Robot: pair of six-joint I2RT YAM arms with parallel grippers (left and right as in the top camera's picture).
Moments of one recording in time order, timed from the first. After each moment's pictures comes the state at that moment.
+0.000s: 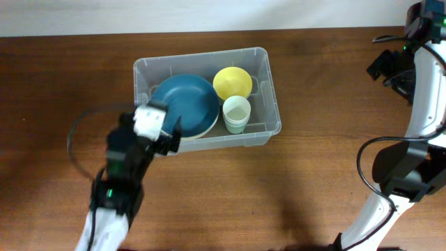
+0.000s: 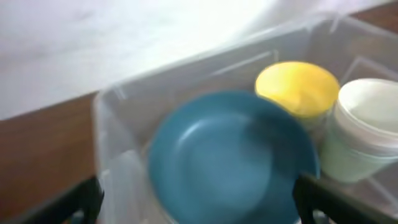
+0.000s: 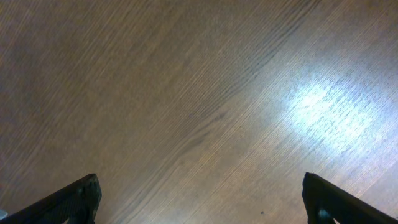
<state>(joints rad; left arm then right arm) -0.17 1.01 0.54 0.13 0.05 0.18 -0.29 2.13 2.31 -1.59 0.18 0.58</state>
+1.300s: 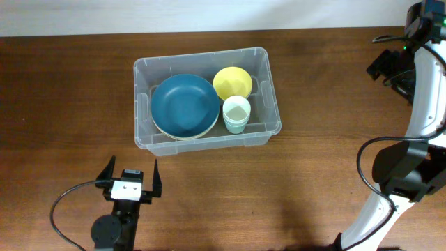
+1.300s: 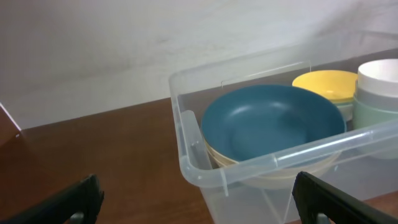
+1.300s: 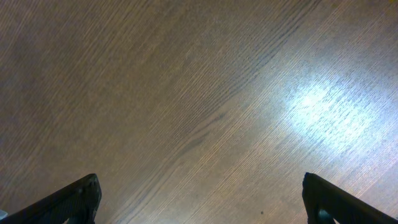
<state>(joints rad) -0.01 0.02 0.03 -0.07 0.05 0.19 -0.29 2.13 2.31 -1.59 0.18 0.58</state>
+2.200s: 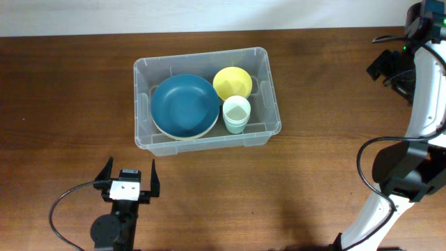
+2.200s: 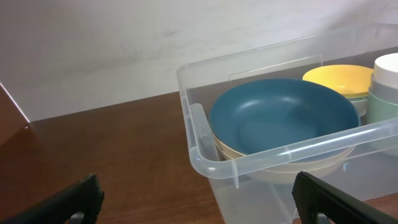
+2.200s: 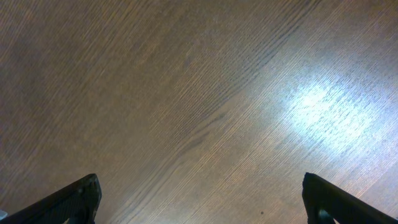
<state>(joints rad) 0.02 0.02 0.02 -0.08 0.05 0.19 -0.29 2.13 2.31 -1.59 0.18 0.58</state>
